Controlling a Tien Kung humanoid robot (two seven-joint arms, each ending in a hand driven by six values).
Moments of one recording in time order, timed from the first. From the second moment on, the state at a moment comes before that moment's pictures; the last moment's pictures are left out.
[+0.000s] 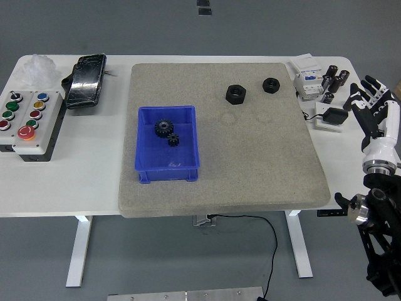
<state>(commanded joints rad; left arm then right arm) -0.01 0.14 -1.67 -0.18 1.40 -0.02 0.24 0.12 -0.16 1.46 1.38 -1.09 -0.45 0.28</state>
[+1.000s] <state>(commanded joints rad) -0.01 0.14 -1.67 -0.18 1.39 -0.01 0.24 0.10 -0.15 1.46 1.36 -1.10 -0.44 0.25</state>
